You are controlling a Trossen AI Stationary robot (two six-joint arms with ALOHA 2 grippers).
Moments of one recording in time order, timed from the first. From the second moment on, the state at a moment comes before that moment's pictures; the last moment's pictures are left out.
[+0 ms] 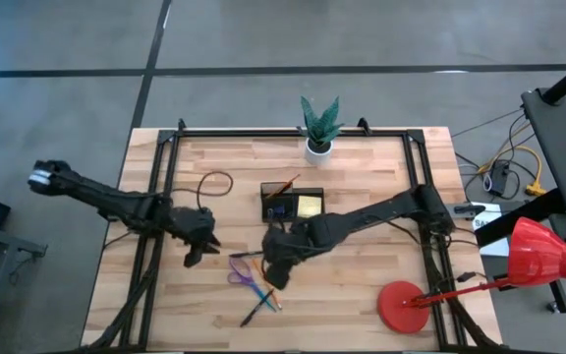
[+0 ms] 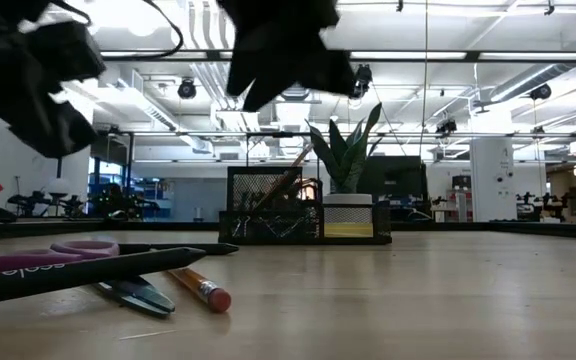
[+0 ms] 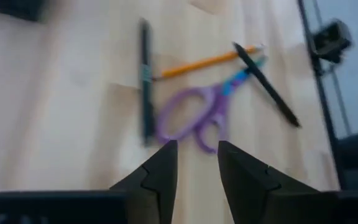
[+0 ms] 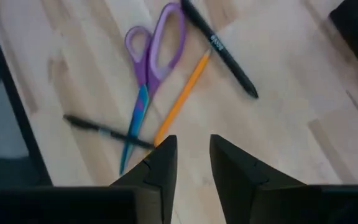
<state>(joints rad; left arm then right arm) -0.31 0.77 0.40 -0.36 0.07 -0.53 0.28 2.10 1.84 -0.82 0.02 0.83</state>
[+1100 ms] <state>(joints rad) -0.62 0.91 0.44 -0.16 -0.31 -0.70 0.15 2.43 1.99 -0.80 -0.01 0.22</state>
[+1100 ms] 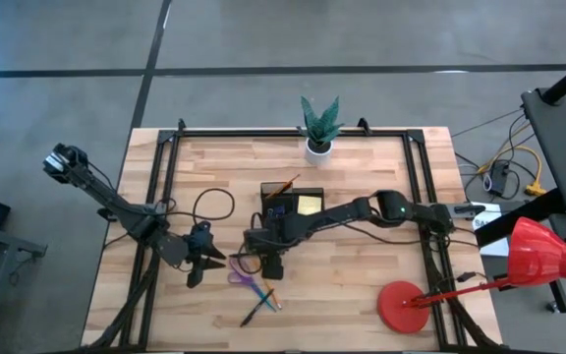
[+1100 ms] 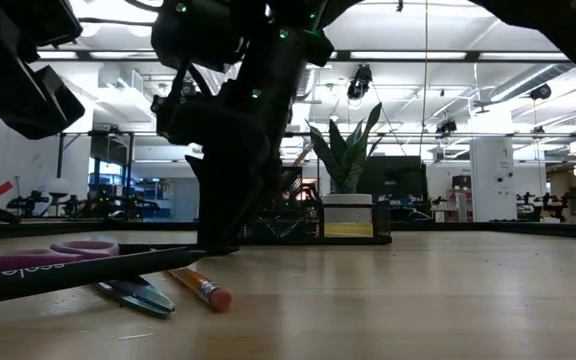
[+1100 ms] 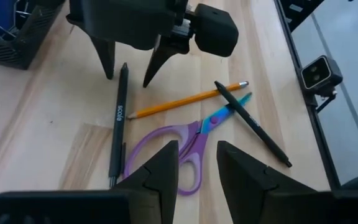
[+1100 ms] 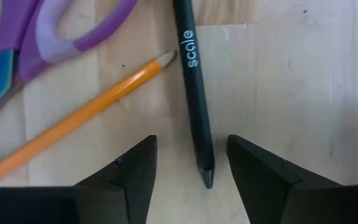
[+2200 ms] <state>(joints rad) -0.62 0.74 0.53 -0.23 -0.53 -0.54 0.18 2.29 2.05 -0.82 0.31 0.46</state>
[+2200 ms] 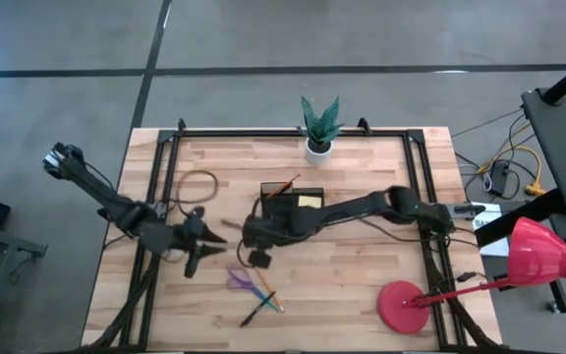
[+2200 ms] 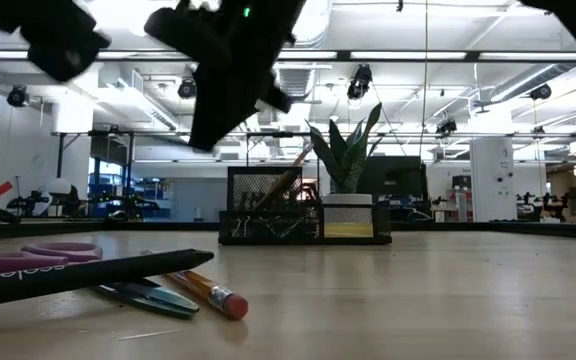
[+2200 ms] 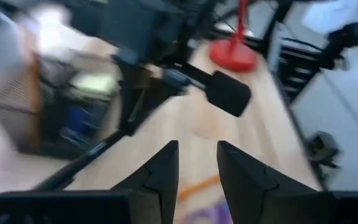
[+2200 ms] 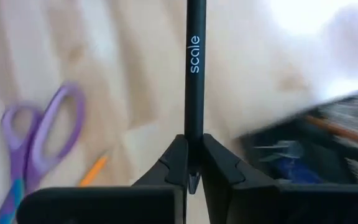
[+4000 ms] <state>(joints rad) -0.41 1.13 0.70 -0.30 -0.45 0.19 0.28 2.19 2.05 -1.01 0.34 0.46</state>
